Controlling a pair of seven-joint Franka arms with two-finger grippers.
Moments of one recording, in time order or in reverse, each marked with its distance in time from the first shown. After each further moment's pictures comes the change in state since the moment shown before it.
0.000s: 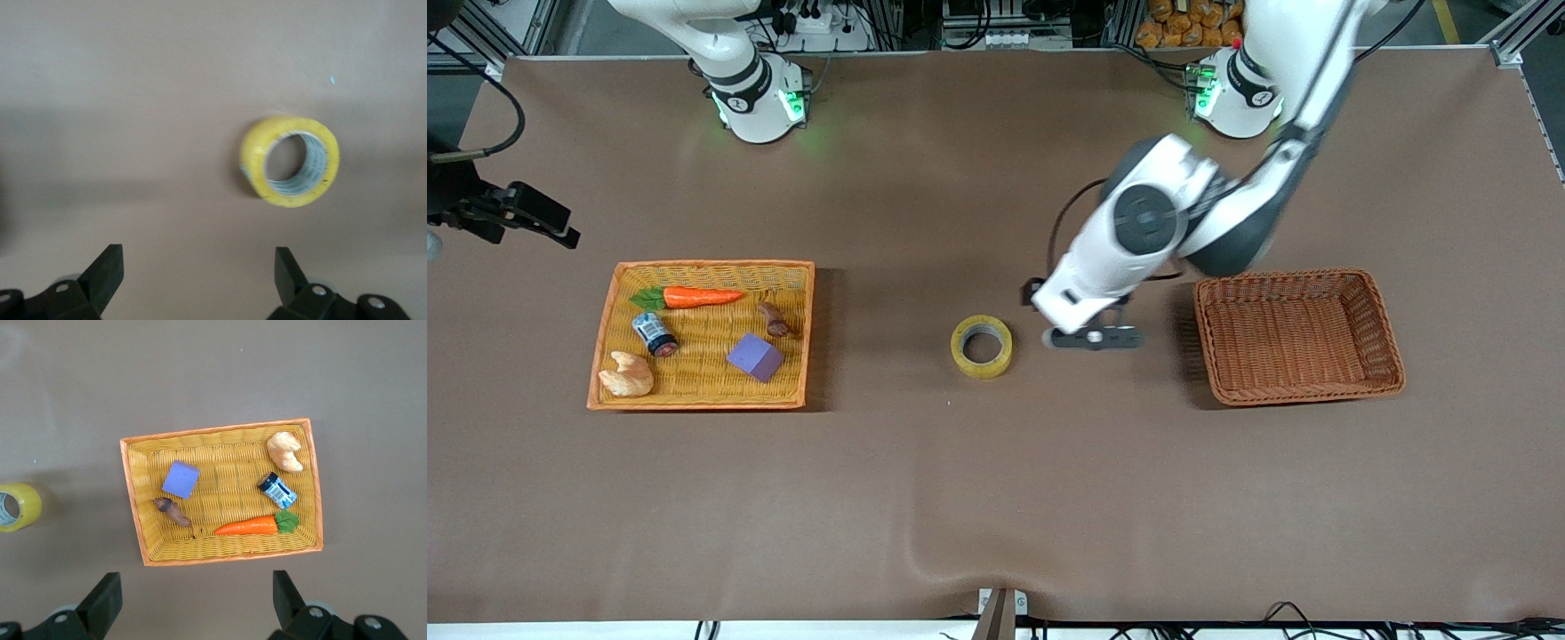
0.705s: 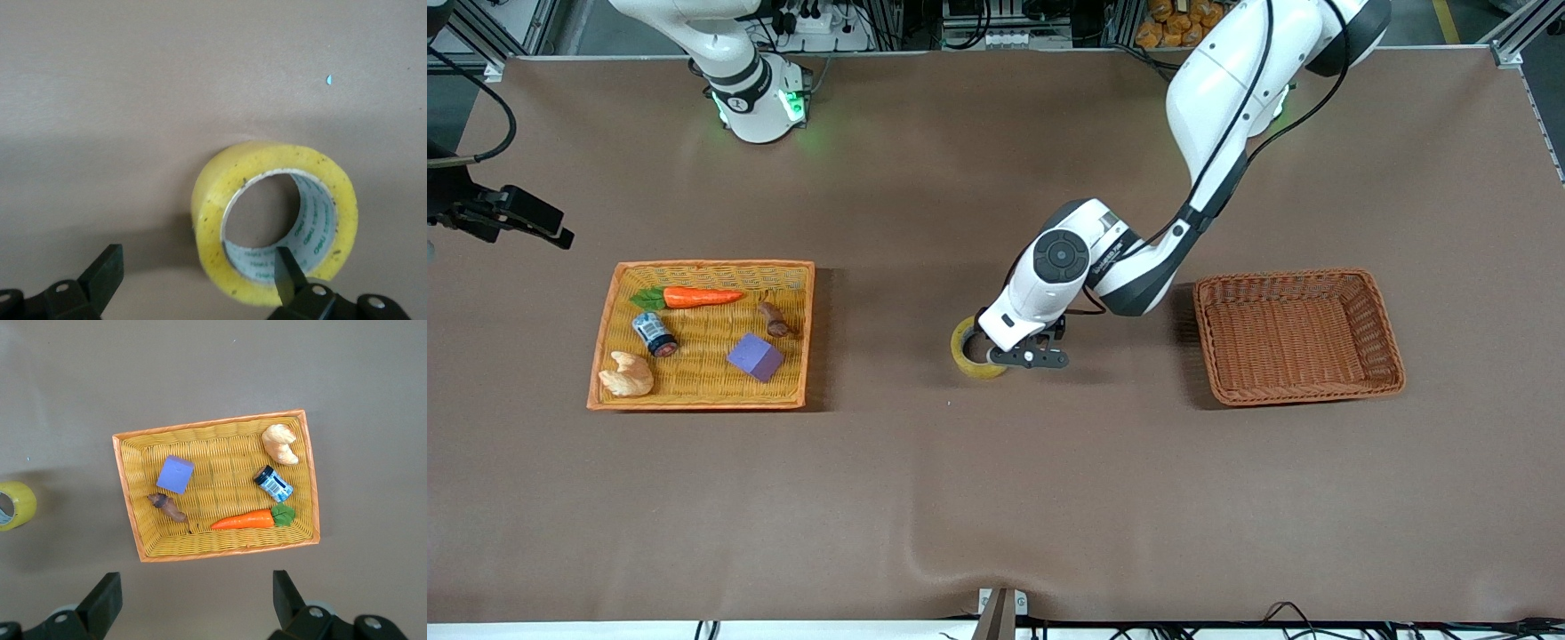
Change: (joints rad) left arm -0.077 0.234 0.012 0.011 0.133 0.334 -0.058; right arm -0.015 0.009 0.004 0.006 0.001 -0.018 0.000
